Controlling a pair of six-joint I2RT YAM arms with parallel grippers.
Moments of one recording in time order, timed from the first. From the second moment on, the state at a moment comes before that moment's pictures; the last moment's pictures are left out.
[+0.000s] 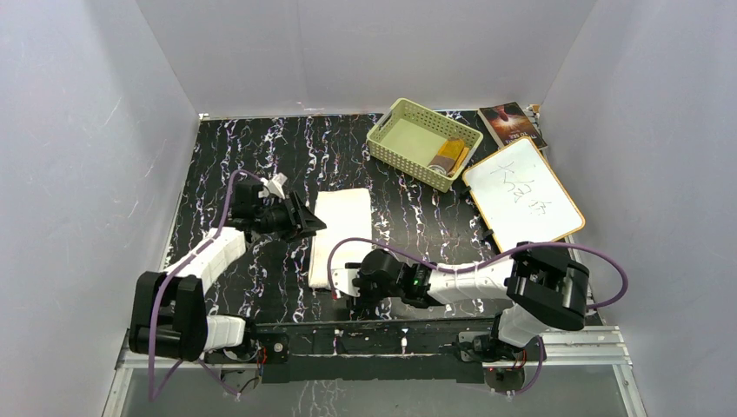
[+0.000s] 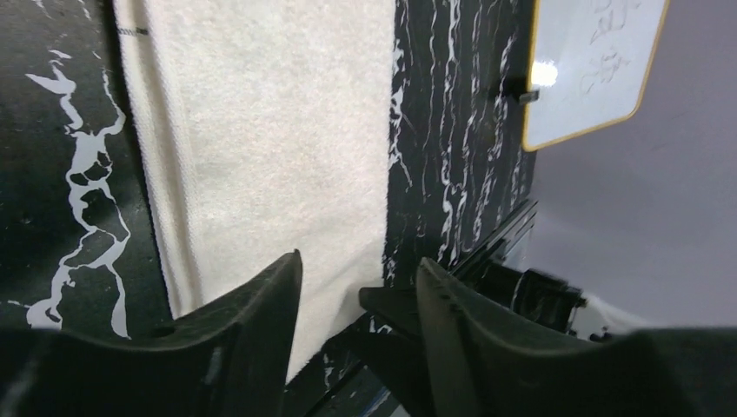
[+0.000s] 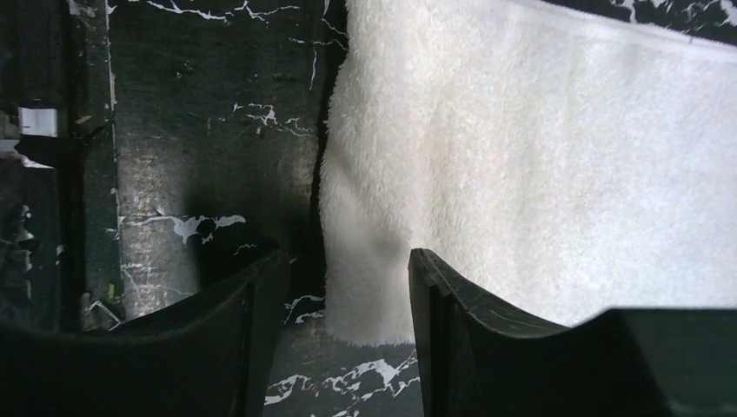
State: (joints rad) left arm -0.17 1.31 0.64 -0.15 0.69 -0.65; right arm 1.18 1.52 0.66 0.16 -0.08 -0.51
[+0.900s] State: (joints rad) left arm 0.01 1.17 0.75 -0.44 0.82 -0.39; right arm 1.07 1.61 0.87 0.00 -0.26 -0.38
